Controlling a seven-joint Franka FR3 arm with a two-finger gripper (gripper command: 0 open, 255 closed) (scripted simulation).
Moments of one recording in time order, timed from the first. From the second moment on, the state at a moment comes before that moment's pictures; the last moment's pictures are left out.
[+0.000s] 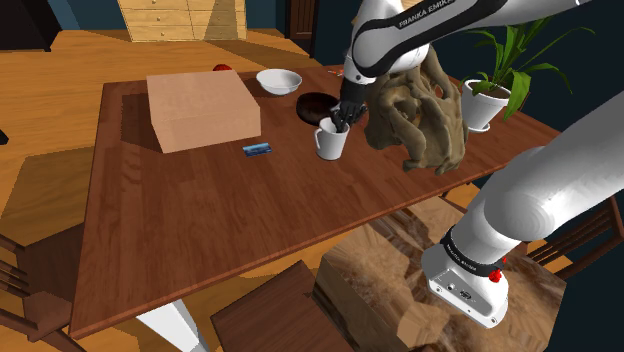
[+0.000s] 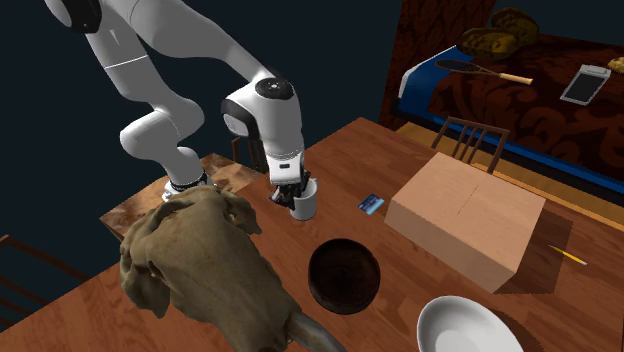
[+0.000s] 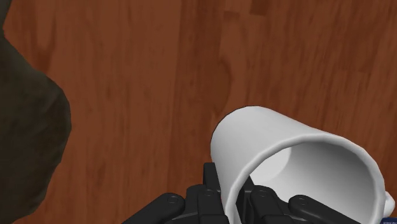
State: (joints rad) arm 0.02 -0.25 0.00 -2.51 0.09 2.28 0.15
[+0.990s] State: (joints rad) arm 0.02 -0.34 0.00 -2.38 0.08 2.06 0.17
